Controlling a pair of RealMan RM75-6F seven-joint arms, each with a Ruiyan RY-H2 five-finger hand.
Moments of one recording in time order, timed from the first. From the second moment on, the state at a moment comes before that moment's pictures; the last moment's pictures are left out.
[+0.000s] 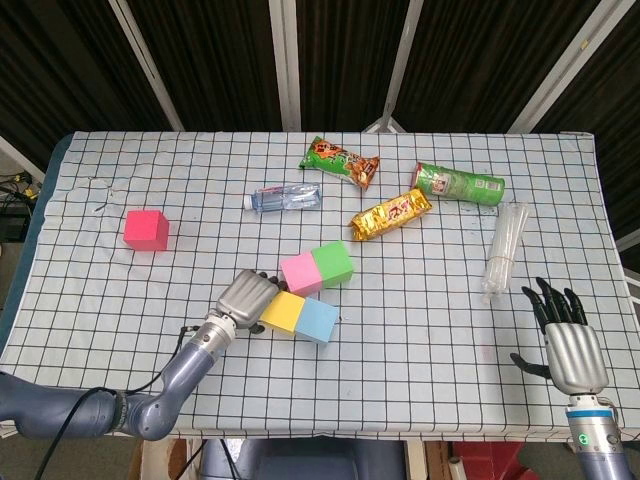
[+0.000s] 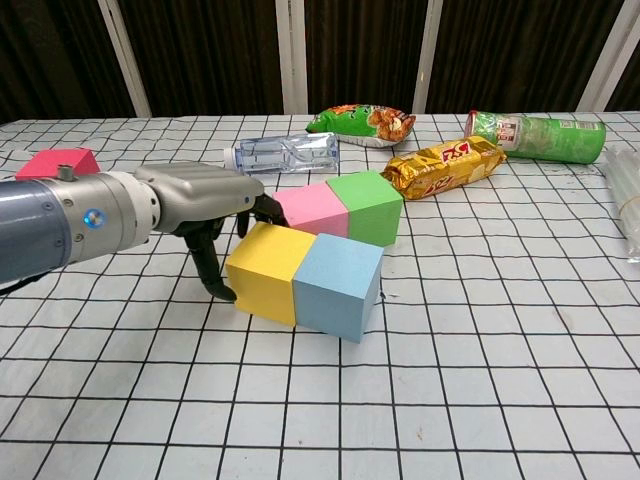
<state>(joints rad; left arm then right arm) -0.96 -1.57 -0.11 -1.69 0.75 0.99 0.79 0.12 -1.17 0.08 -1.68 -1.44 1.41 -0.13</state>
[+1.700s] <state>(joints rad) -0.92 -1.37 -0.06 -1.45 1.08 1.18 0.88 0.13 -1.17 0.08 -1.68 -1.42 1.40 -0.14</state>
